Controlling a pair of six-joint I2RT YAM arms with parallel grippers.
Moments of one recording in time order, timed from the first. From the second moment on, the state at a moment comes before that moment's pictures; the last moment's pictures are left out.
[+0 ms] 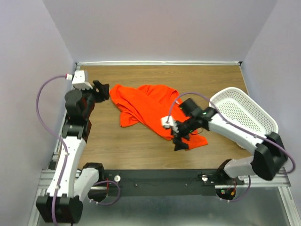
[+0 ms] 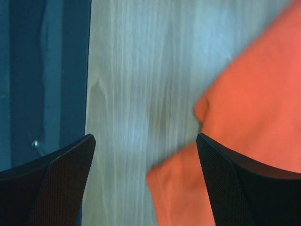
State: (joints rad) left arm -0.05 0.95 0.91 -0.05 0.10 -0.29; right arm 0.61 1.28 0.93 -0.81 -0.71 -0.83
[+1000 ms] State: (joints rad) left arm -0.05 0.28 0.66 -0.10 -0.22 -0.26; right arm 0.94 2.23 1.78 -0.44 -0.11 -0.18
